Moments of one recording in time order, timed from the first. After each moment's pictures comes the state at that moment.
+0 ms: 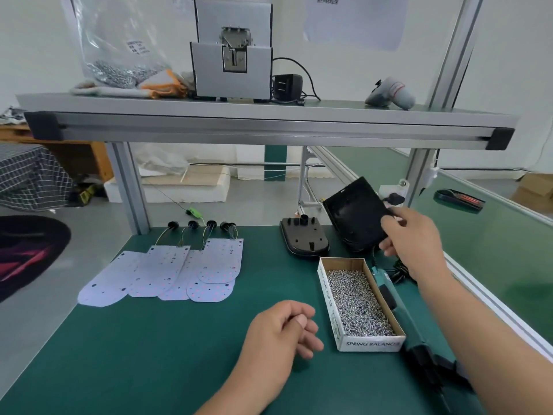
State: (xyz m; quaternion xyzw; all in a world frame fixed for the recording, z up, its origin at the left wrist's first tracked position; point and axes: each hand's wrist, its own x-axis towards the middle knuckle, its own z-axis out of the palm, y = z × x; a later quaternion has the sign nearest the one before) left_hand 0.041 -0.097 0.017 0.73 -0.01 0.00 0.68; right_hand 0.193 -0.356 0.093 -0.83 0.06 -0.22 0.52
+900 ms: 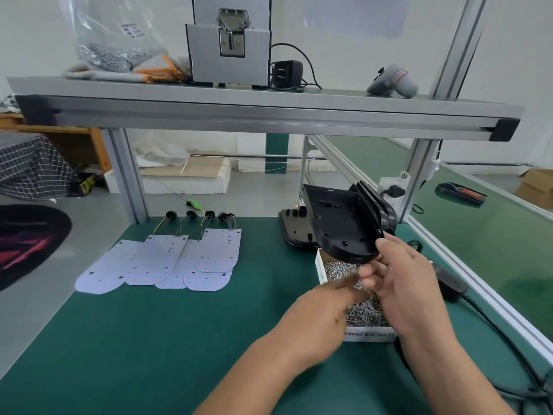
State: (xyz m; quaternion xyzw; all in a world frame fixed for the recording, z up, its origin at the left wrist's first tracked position) left_hand 0.076 -0.147 0.034 0.89 -0.28 0.02 0.36; right_hand 0.100 -0.309 0.076 -0.54 0.00 -0.09 0.84
